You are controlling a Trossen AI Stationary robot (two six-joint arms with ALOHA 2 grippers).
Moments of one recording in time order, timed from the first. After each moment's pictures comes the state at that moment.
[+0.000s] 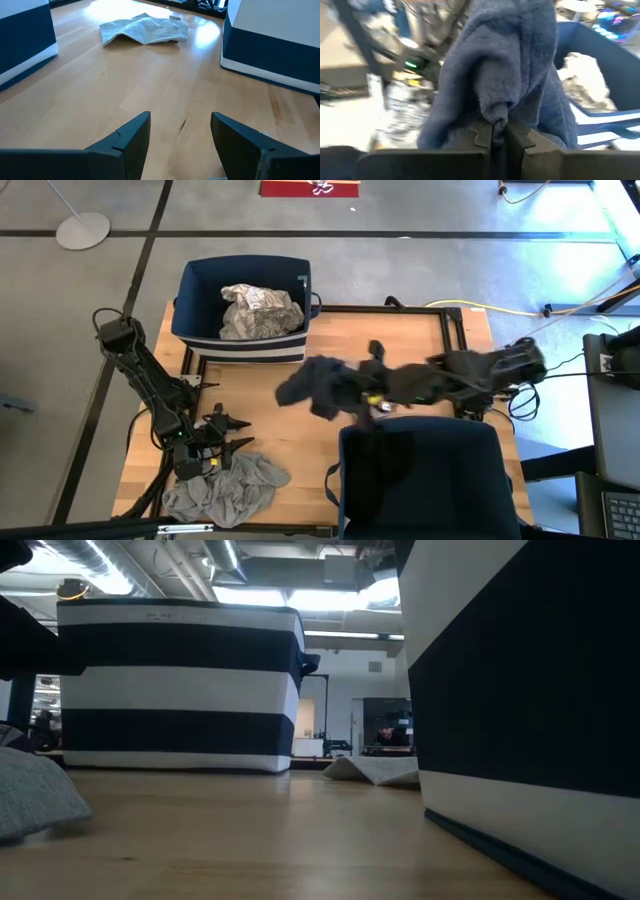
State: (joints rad) left arm -1.07 1.23 0.41 -0.18 -1.15 -1.14; right arm 0.37 1.58 1.88 -0.76 0.48 0.24
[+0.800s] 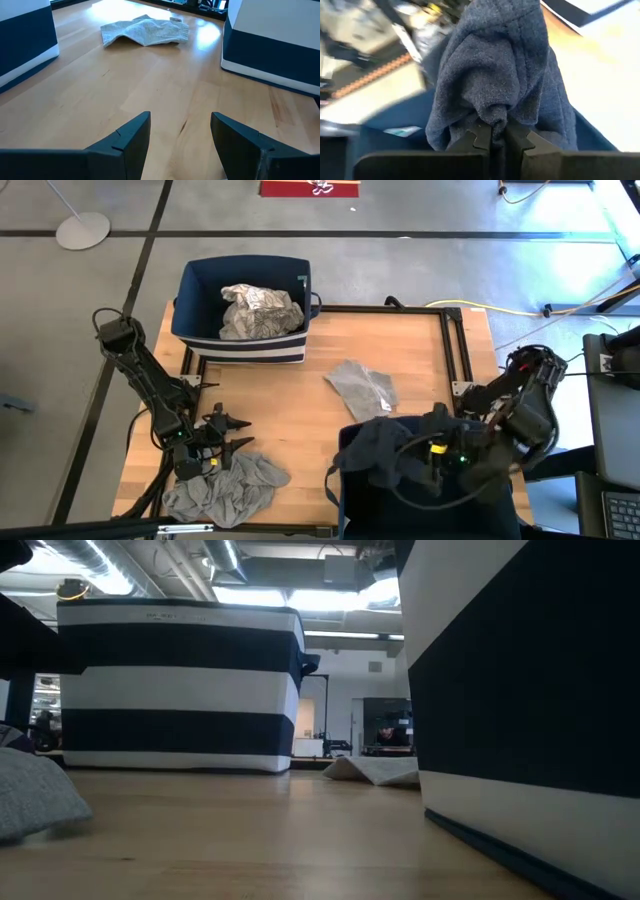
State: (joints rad) left arm -1.07 1.23 0.41 -0.18 -1.16 -1.14; right arm 0.86 1.56 1.88 -1.31 0.65 1.18
